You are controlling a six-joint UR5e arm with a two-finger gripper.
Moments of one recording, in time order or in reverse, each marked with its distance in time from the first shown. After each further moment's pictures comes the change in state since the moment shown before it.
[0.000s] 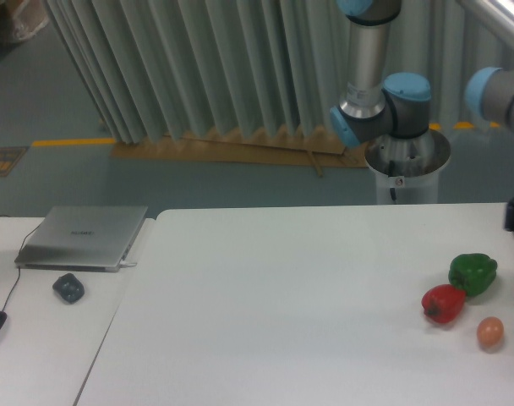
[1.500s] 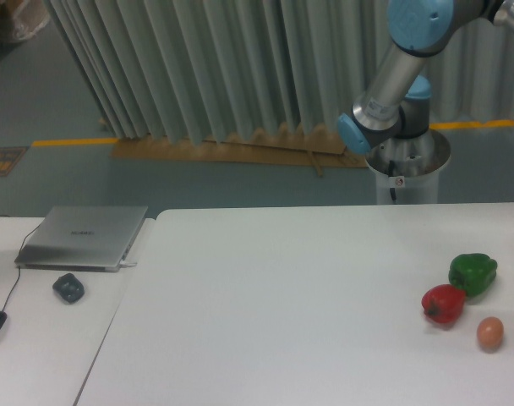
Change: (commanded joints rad) arm 0.077 -0.187 0.038 0.111 0.003 -0.338
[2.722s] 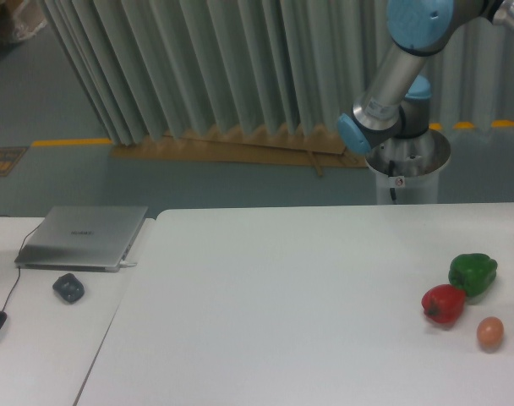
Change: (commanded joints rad) arm 0.006 0.002 -0.028 -0.066 0.002 0.020
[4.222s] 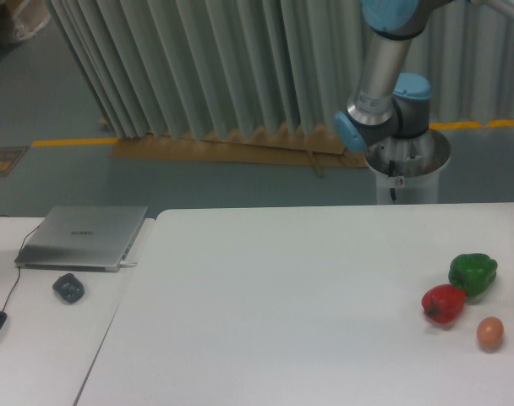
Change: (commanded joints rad) arm -0.208 0.130 0.121 -0.268 -0.068 -0.176
